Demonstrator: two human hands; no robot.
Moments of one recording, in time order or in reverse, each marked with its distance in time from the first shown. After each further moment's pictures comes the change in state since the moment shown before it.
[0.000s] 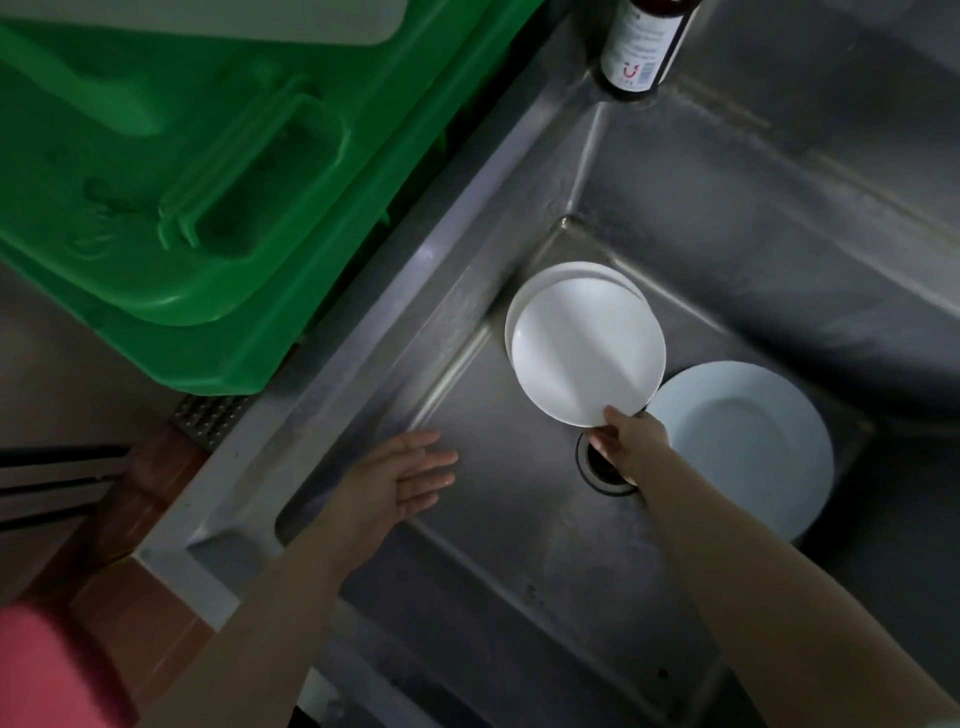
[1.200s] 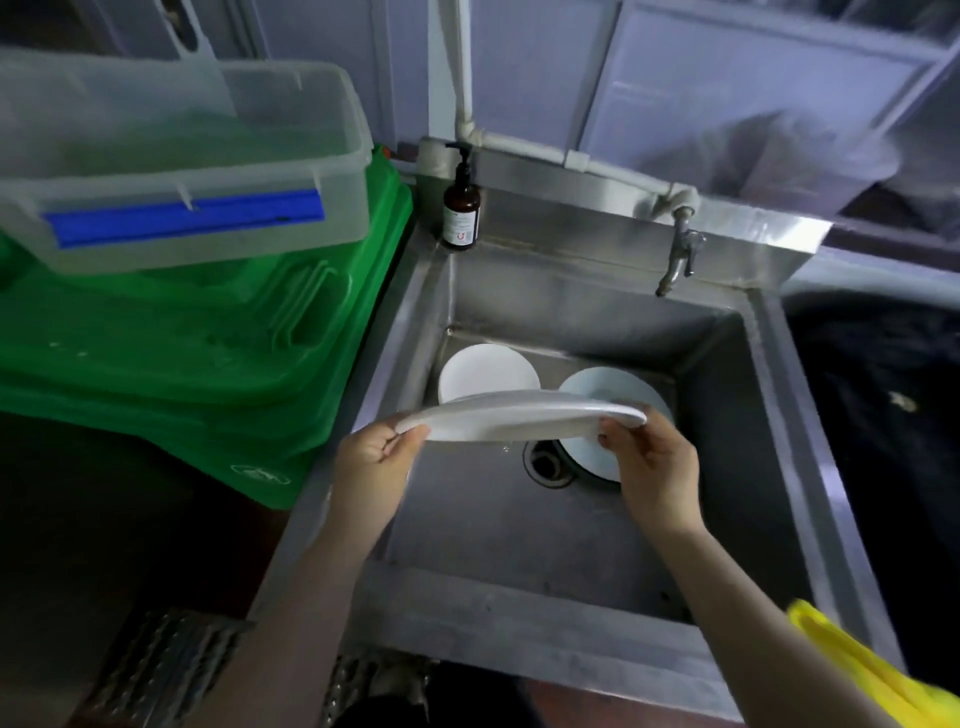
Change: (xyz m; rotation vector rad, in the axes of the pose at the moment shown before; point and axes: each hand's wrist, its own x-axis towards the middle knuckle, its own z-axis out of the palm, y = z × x) left_hand -0.128 0.061 -0.037 0.558 -0.088 1.092; right_hand -0.336 0.088 -0.044 -0.263 0.293 -1.323
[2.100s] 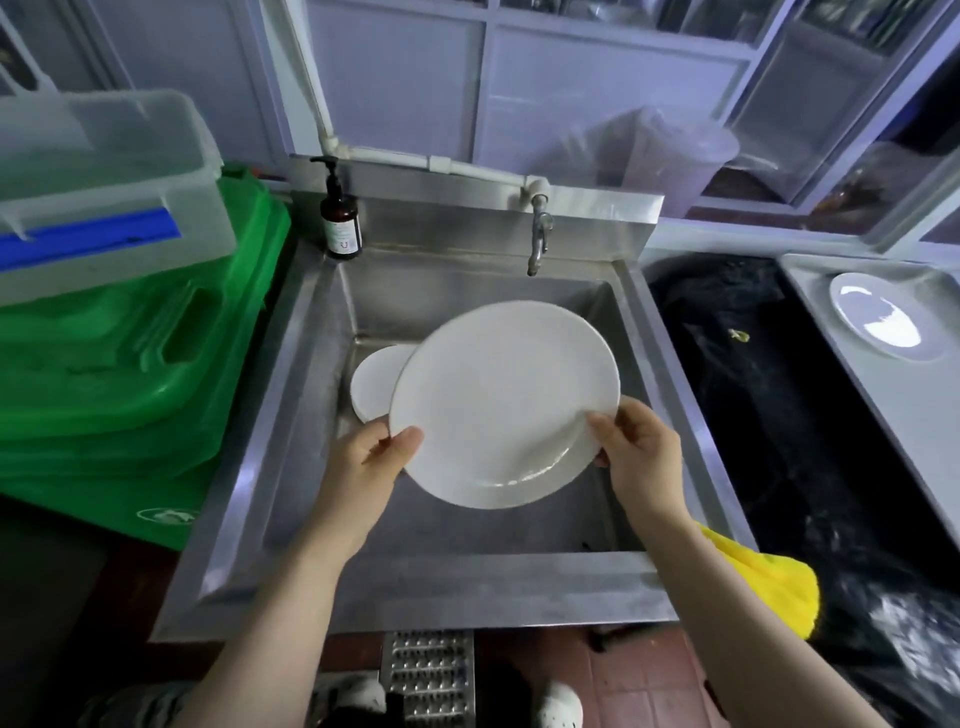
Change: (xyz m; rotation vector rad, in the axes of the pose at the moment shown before) left_hand -0.059 0.060 0.056 -0.225 -0.352 -0.015; right_hand -0.051 0.018 -0.099 0.132 0.220 0.171
